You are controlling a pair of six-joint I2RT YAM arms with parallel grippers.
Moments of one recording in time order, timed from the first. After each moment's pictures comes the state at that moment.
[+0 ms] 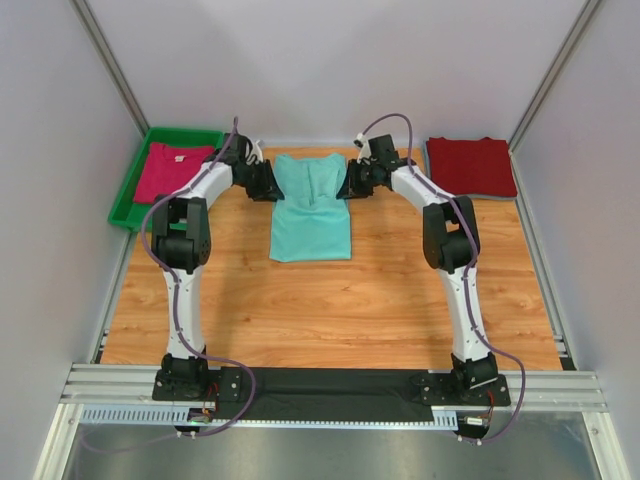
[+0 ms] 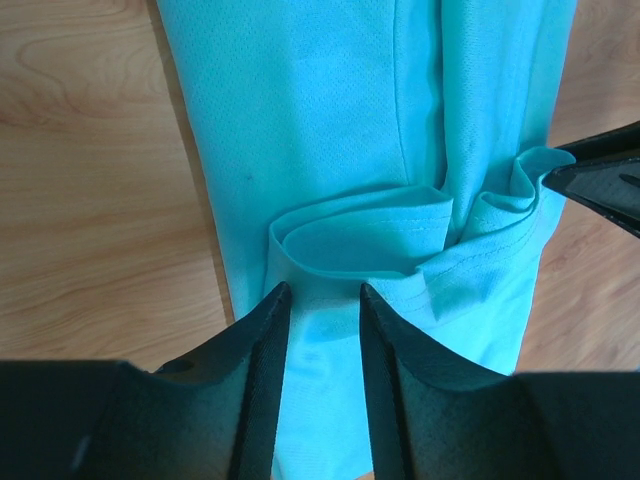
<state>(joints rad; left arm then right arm) -0.13 2.27 1.84 -0.55 0.50 -0.35 0.30 2.46 2.06 -0.45 -0.51 0.38</state>
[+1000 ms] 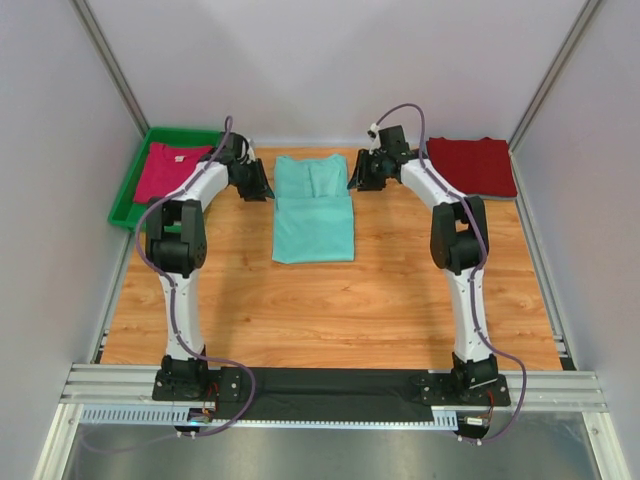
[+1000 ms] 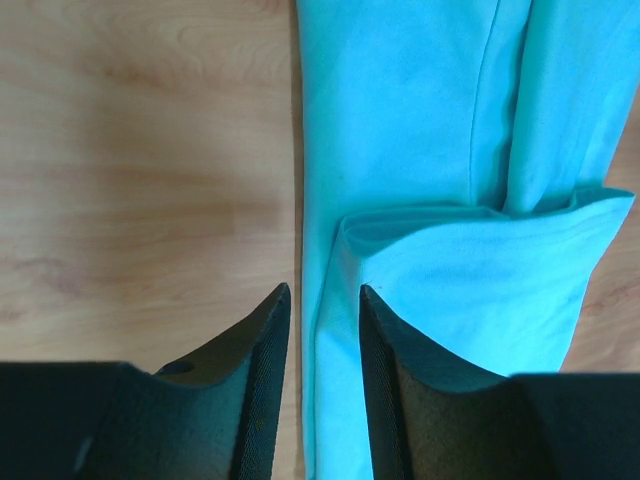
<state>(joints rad) -0.12 2.23 1.82 -0.56 0.34 -0.39 0.27 2.40 2.08 -0.50 -0.37 0.38</state>
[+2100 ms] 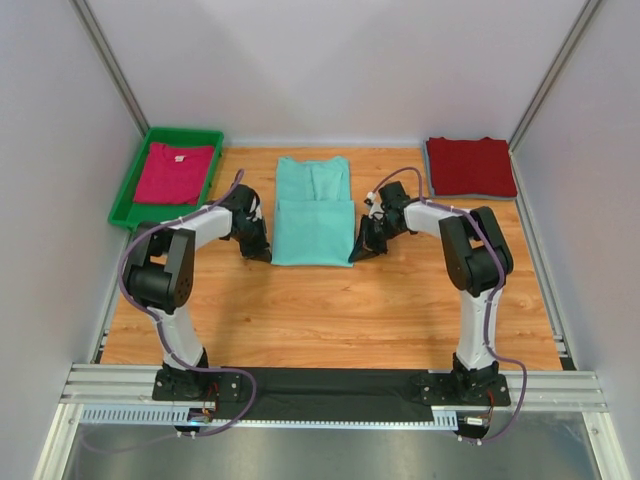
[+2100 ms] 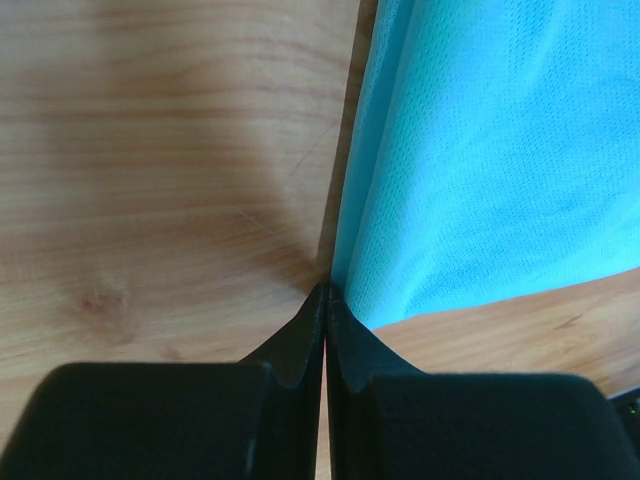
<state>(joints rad) -0.24 1.86 1.14 -0.54 0.27 -0.46 0.34 2.08 1.33 -0.47 -0.65 0.47</state>
